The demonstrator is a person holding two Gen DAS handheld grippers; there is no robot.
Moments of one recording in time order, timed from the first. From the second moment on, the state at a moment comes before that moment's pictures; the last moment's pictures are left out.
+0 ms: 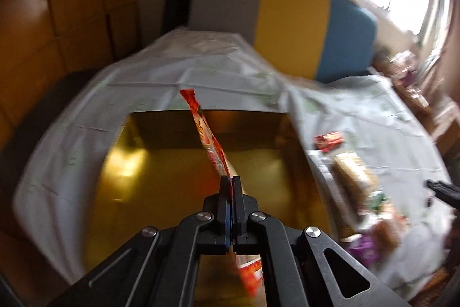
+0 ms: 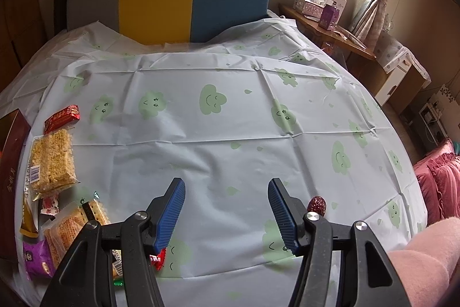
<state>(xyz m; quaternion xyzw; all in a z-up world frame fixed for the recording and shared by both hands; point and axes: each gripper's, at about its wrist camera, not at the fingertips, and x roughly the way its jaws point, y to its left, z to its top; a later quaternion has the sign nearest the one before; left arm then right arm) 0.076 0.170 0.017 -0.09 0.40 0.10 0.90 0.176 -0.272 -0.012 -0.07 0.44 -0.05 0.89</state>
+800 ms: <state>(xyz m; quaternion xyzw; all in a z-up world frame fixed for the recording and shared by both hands) 0.045 0.208 0.010 -0.15 0.37 0.20 0.89 0.174 -0.259 -0.016 -0.08 0.44 -0.04 0.89</state>
